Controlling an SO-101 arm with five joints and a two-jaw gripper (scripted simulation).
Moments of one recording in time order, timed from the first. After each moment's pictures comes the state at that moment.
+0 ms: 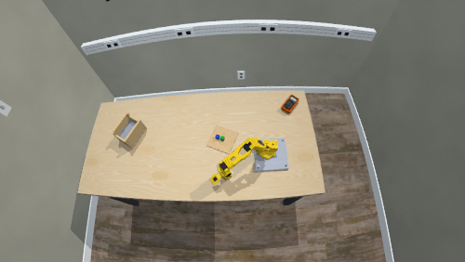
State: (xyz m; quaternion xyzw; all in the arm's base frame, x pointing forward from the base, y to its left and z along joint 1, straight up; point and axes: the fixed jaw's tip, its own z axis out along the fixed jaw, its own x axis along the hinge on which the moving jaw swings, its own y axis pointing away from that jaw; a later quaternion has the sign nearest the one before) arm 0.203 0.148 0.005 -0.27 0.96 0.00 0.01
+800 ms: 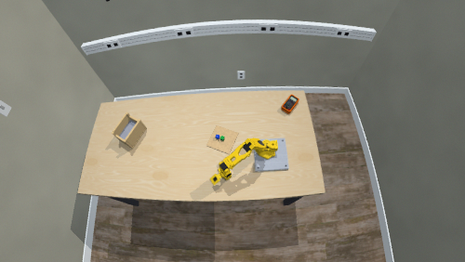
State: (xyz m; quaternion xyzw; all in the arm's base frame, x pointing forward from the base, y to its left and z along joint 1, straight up) arm 0.204 0.148 0.001 -0.27 0.96 0.00 0.01
